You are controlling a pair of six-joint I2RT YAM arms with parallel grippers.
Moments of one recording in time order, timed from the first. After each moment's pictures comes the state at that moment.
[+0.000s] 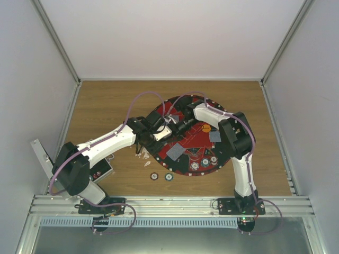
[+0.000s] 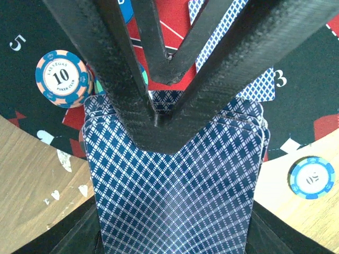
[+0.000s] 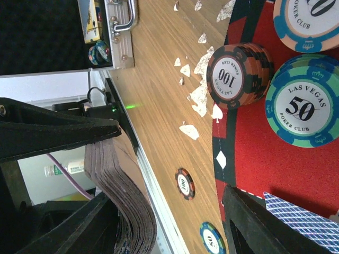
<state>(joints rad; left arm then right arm) -0.72 1.54 1.16 -0.87 0.02 0.15 0.53 2.15 1.58 -0.93 -1.06 0.02</state>
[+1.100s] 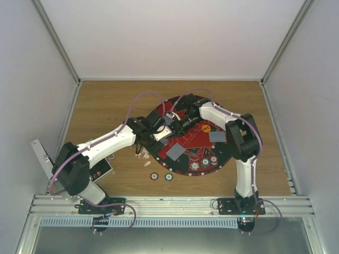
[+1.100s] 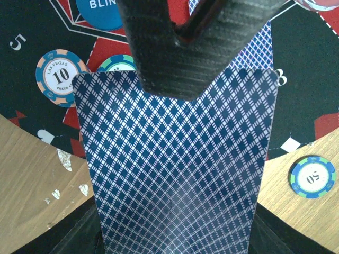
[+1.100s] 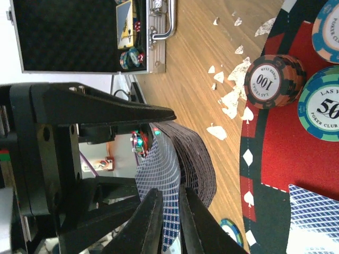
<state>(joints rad) -0.72 1.54 1.16 -0.87 0.02 0.15 0.49 2.06 1.54 -0.91 -1.13 0.00</state>
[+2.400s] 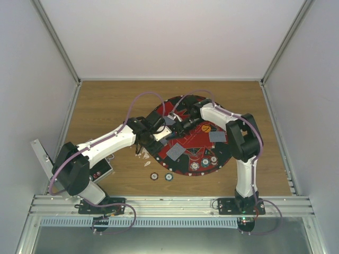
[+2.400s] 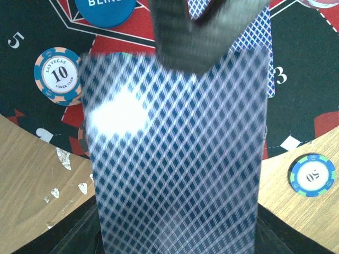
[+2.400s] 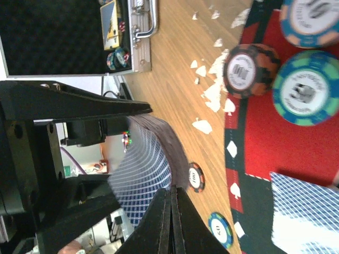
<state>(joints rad) -0.72 1.54 1.16 -0.87 0.02 0.15 0.49 2.06 1.51 -0.91 -1.10 0.00</state>
